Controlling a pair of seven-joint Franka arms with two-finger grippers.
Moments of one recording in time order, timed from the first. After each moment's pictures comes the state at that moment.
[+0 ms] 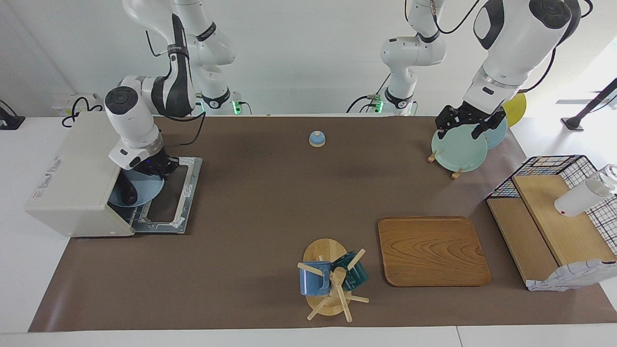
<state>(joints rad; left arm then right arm) -0.07 -0.04 -0.08 -1.68 -0.03 1.59 -0.07 -0.07 -0.02 -0.02 -2.24 -0.19 2.15 -0.20</state>
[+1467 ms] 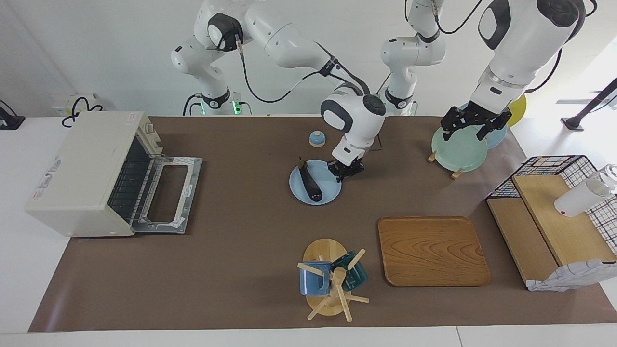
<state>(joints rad) -0.05 -0.04 -0.07 -1.68 -0.03 1.62 -0.07 0.85 0.66 -0.01 -1.42 -0.14 1.98 0.87</state>
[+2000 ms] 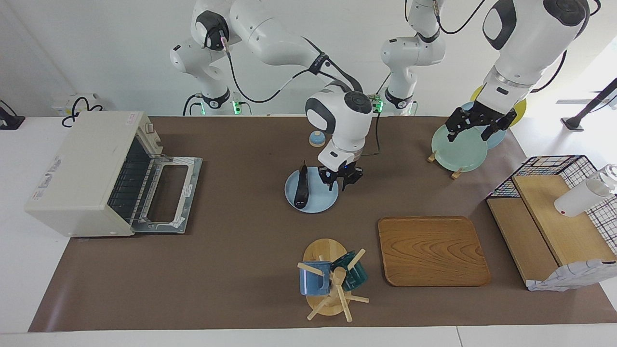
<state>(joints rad) -0.03 -0.04 -0.07 -1.68 -0.03 1.63 -0.07 0.74 0.59 -0.01 -1.37 -0.10 1.97 0.75</state>
